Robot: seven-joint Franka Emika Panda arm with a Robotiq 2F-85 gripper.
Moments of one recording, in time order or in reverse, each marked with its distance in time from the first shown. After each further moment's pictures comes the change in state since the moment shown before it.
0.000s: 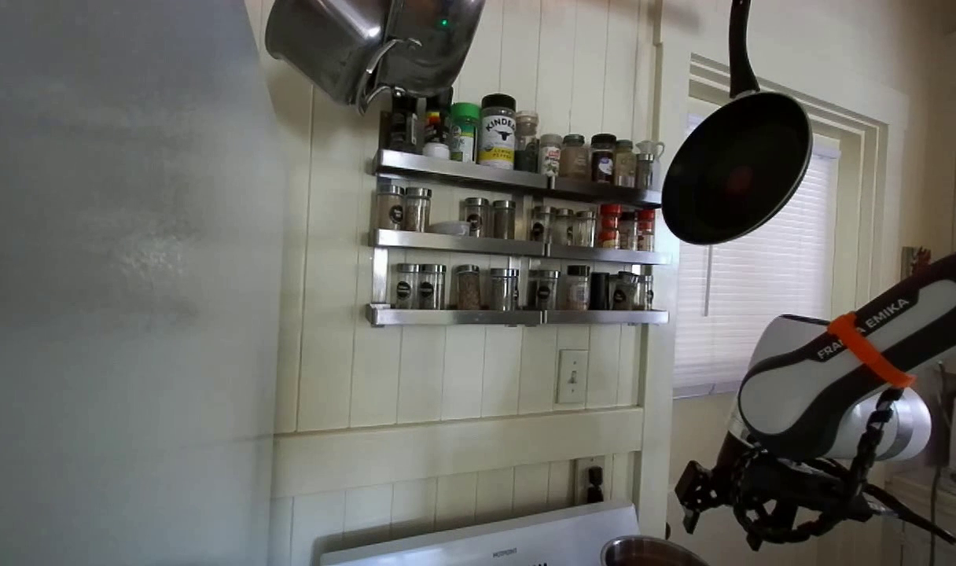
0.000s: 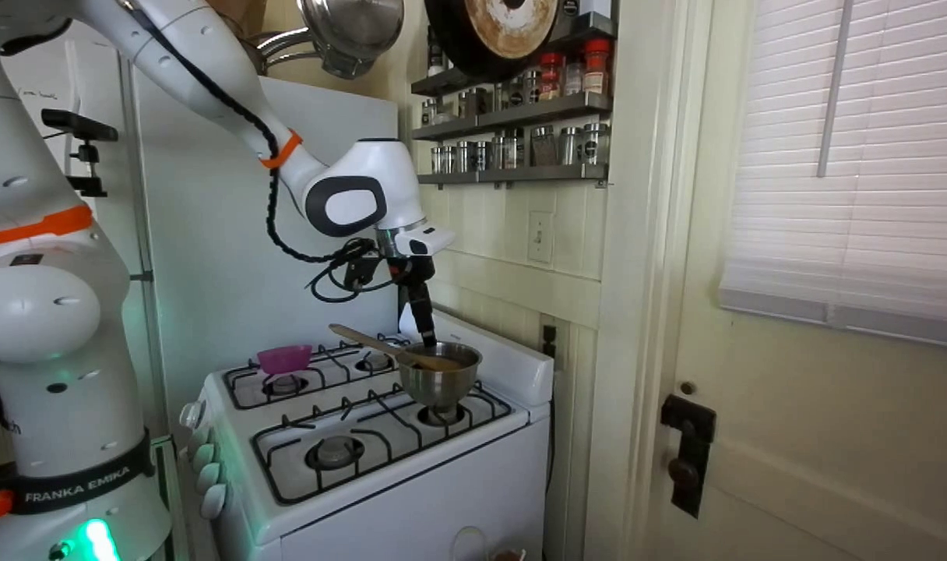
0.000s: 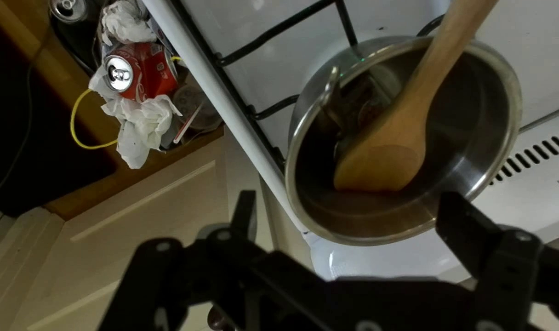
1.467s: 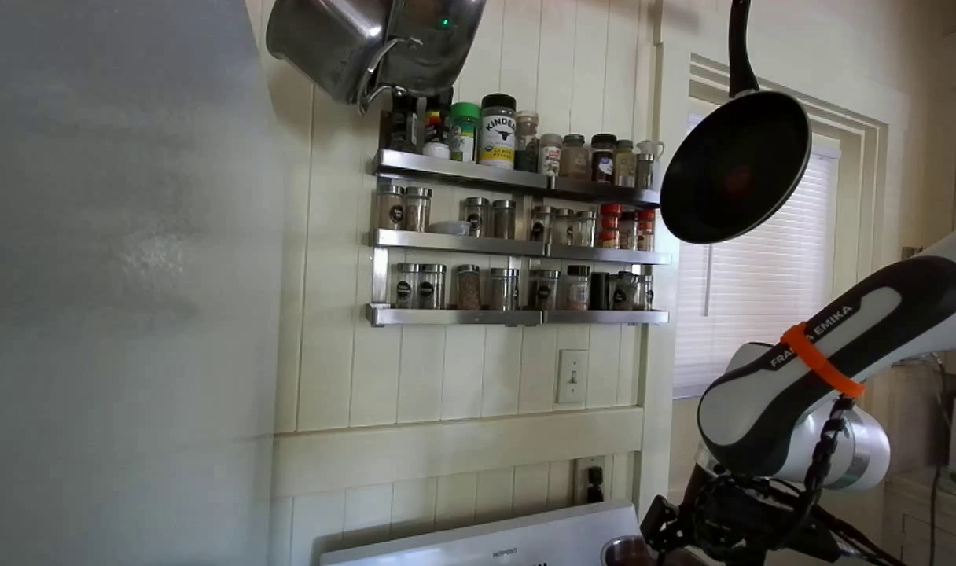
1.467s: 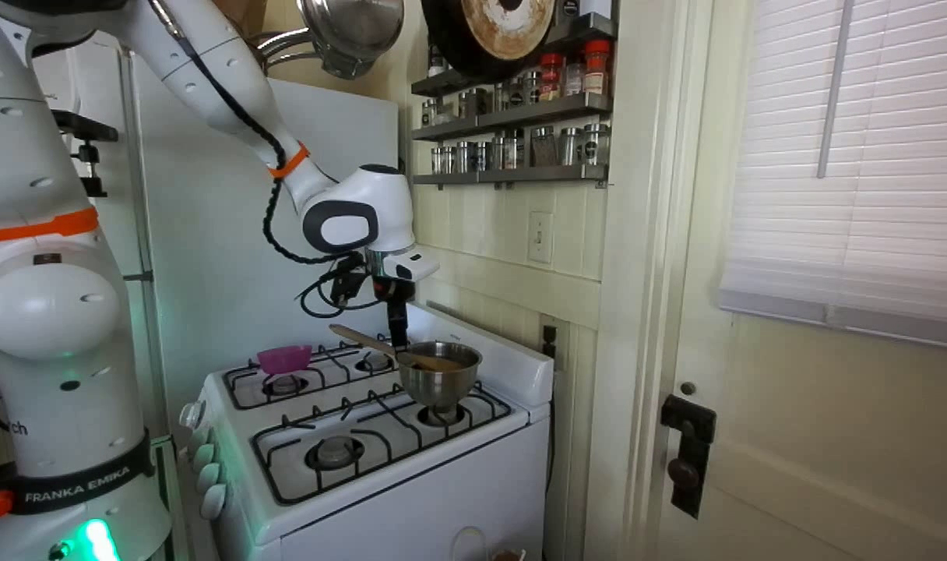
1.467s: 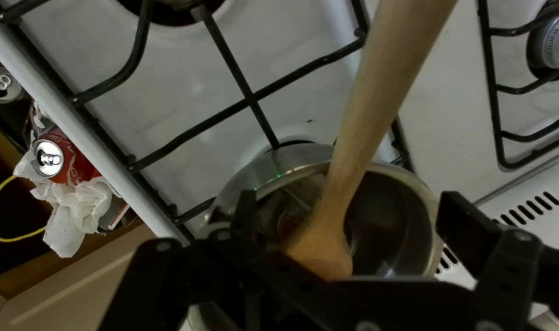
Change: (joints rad) arm 0.137 0.098 0.017 0.006 0.226 -0.015 -0.056
